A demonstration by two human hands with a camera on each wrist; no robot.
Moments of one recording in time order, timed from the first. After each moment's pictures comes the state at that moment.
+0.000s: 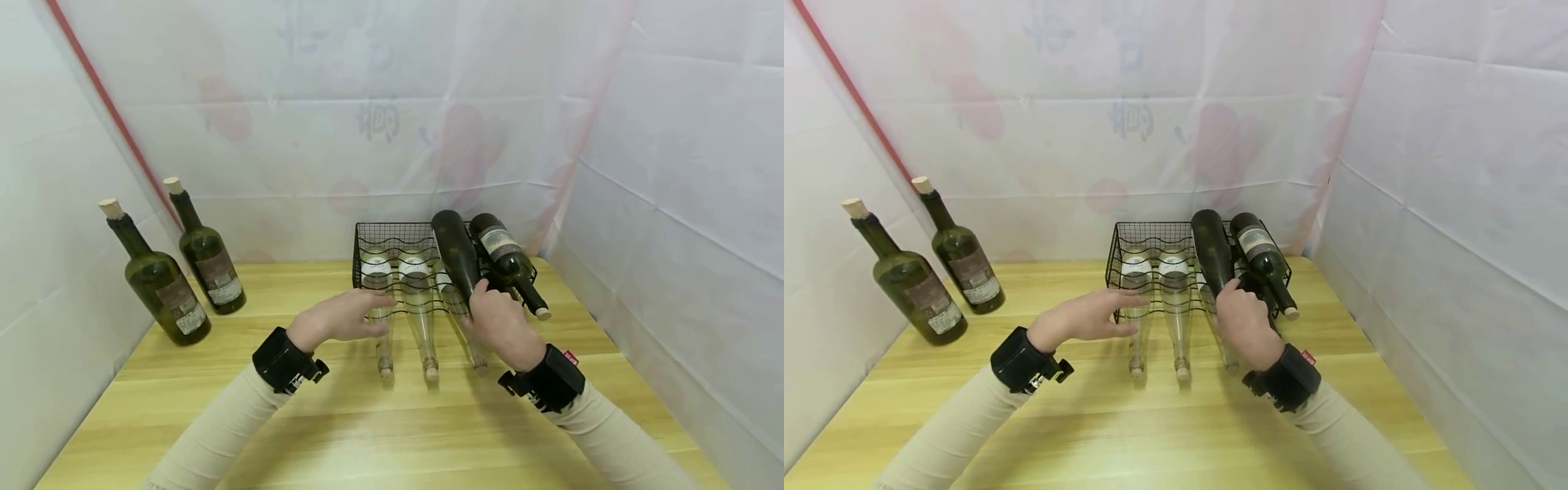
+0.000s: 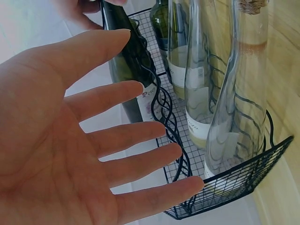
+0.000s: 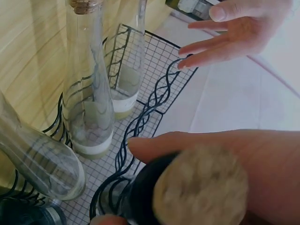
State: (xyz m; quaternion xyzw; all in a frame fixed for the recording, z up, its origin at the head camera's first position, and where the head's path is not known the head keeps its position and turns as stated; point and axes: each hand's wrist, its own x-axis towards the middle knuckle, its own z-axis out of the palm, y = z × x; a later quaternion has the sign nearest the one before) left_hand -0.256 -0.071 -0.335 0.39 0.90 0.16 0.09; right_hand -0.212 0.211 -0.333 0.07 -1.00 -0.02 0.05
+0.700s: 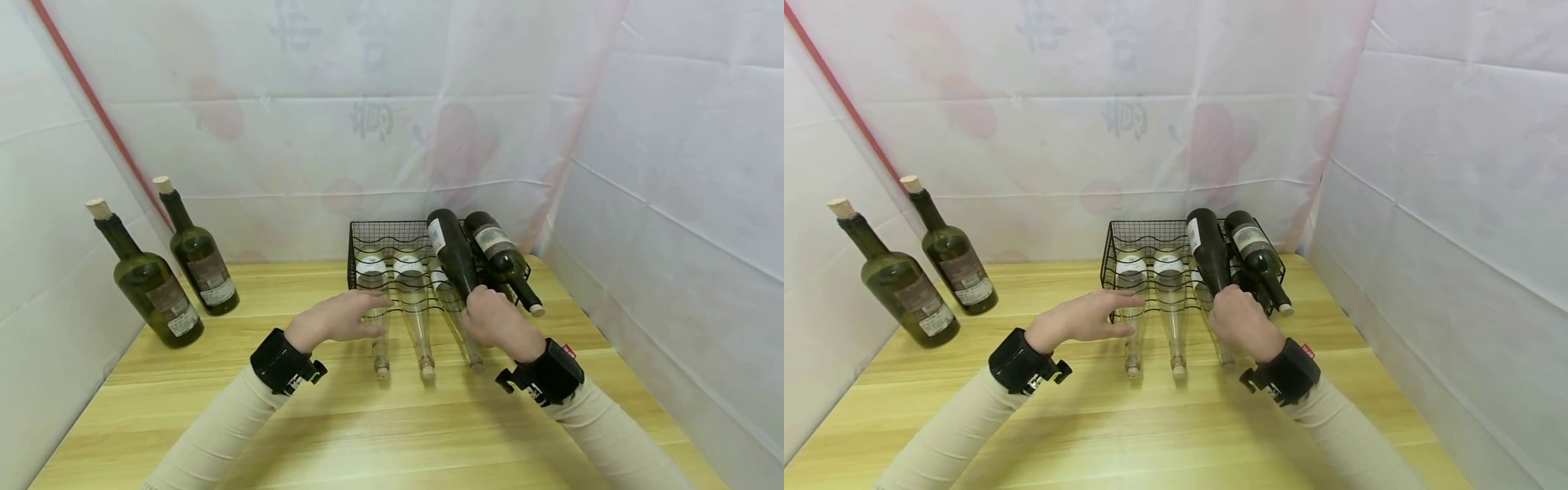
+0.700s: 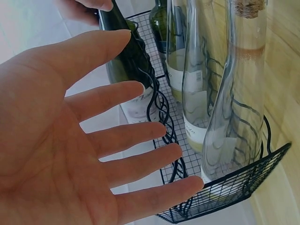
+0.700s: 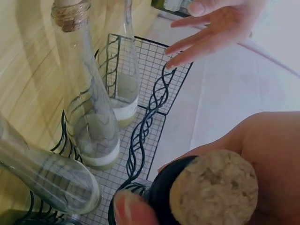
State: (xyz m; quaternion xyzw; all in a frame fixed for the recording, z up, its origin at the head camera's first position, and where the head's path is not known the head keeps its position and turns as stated) left_hand -0.256 -0.069 -0.339 0.38 0.90 0.17 0.11; right_hand -0.221 0.220 -0.333 0.09 -0.99 0.07 -0.01
